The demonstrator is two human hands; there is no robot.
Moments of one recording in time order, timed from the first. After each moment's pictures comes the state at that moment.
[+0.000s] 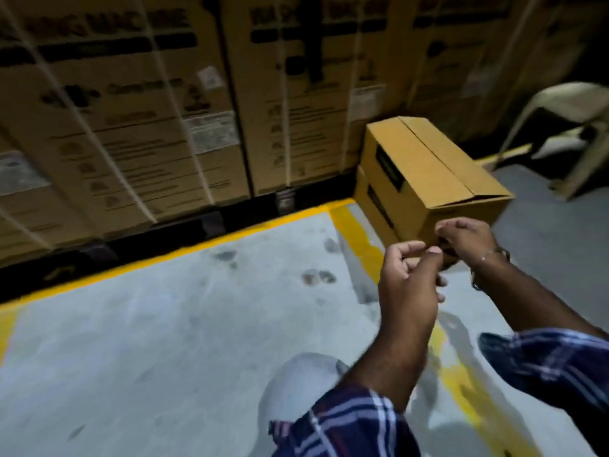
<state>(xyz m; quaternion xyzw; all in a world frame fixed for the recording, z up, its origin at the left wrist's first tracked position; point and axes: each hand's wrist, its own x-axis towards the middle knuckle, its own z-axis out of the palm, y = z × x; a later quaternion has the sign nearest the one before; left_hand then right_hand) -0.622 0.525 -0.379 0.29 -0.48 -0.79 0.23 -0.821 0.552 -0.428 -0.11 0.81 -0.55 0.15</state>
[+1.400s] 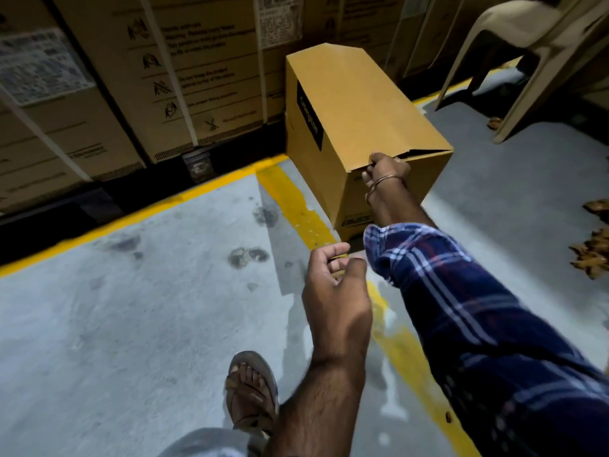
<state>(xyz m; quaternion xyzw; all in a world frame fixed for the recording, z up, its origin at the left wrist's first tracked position) -0.732 0.527 -0.485 0.41 -0.52 -0.72 0.23 -0.989 0.475 -0.517 0.16 0.60 -0.76 0.18</state>
